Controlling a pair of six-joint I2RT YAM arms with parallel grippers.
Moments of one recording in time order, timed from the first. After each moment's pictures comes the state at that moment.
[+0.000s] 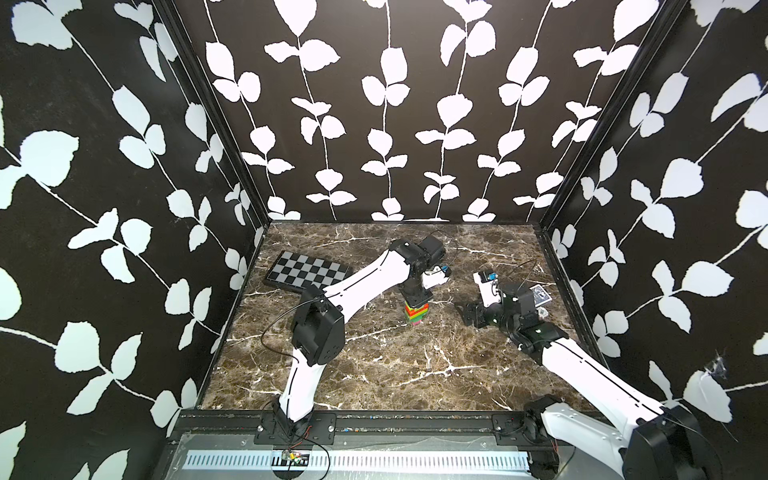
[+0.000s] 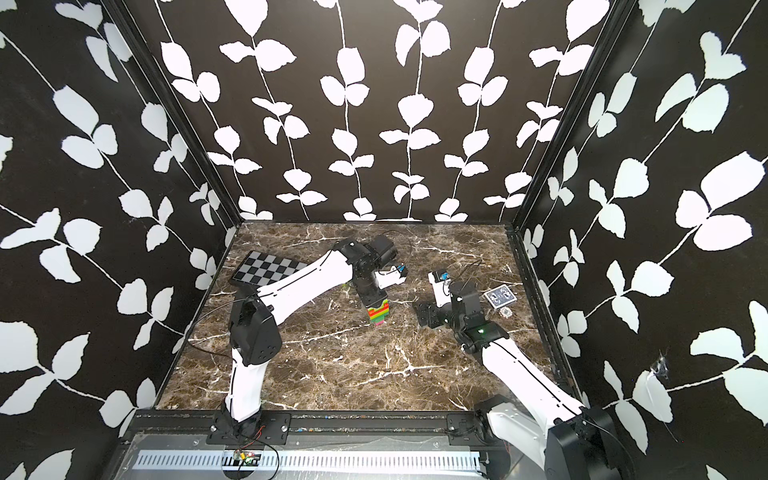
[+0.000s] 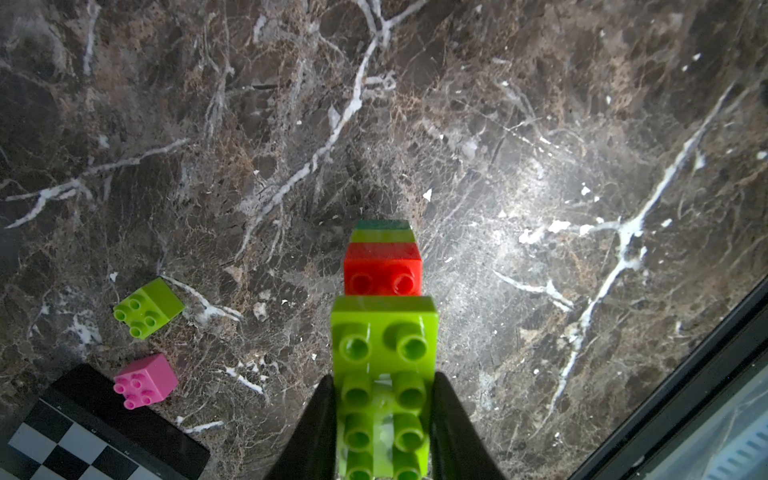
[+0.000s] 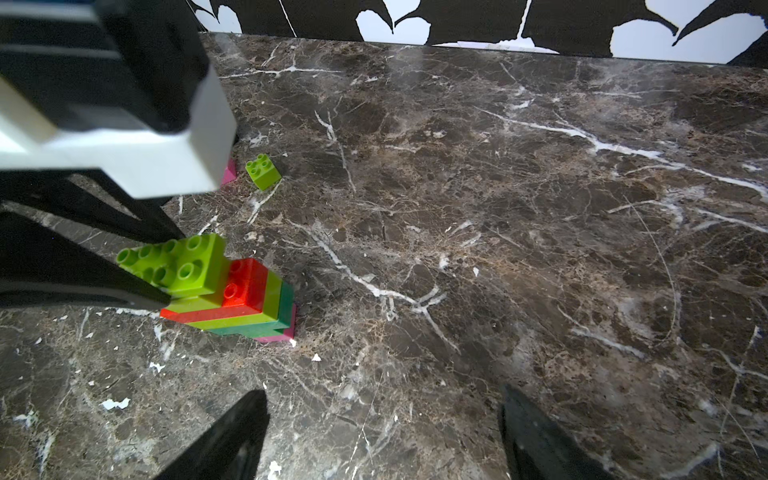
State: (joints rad) left arm -0.86 2.06 1.96 -1.27 0.02 0.30; right arm 0.38 1.03 0.58 -0.14 -0.19 0.08
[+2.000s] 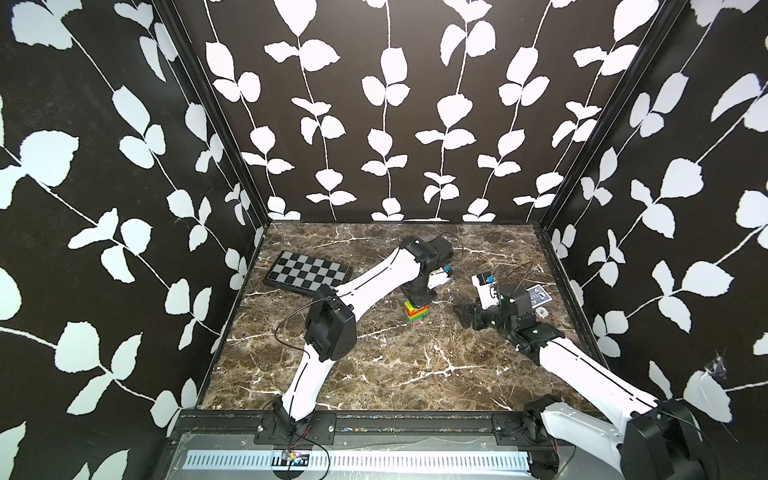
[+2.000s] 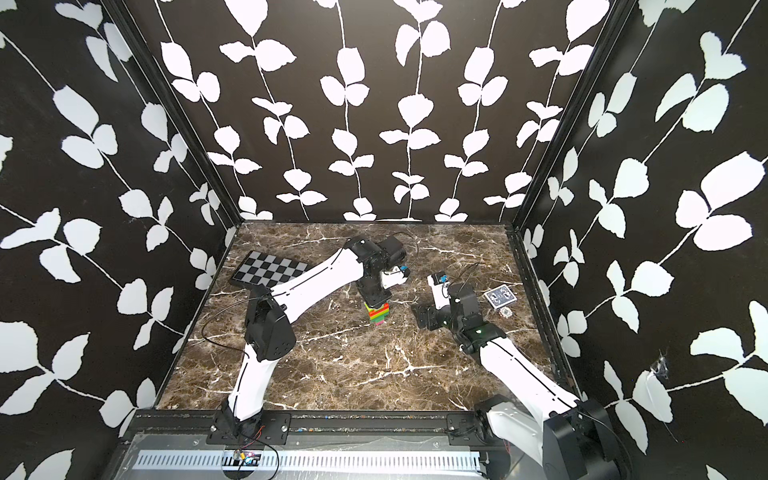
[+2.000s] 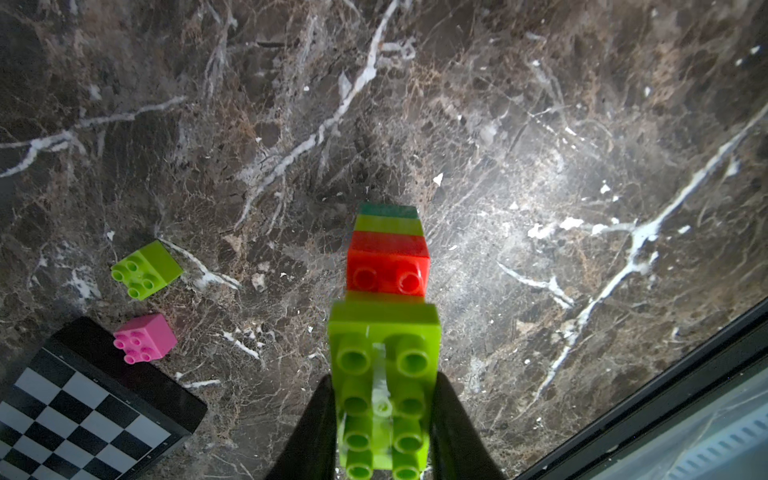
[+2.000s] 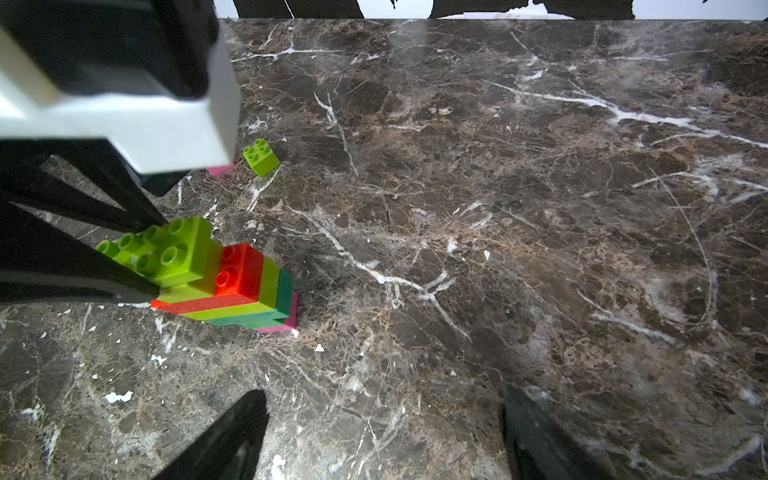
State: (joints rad) left arm -0.89 2.16 2.11 -1.41 -0.04 0.16; right arm 0.38 1.06 0.55 -0.11 -0.20 0.11
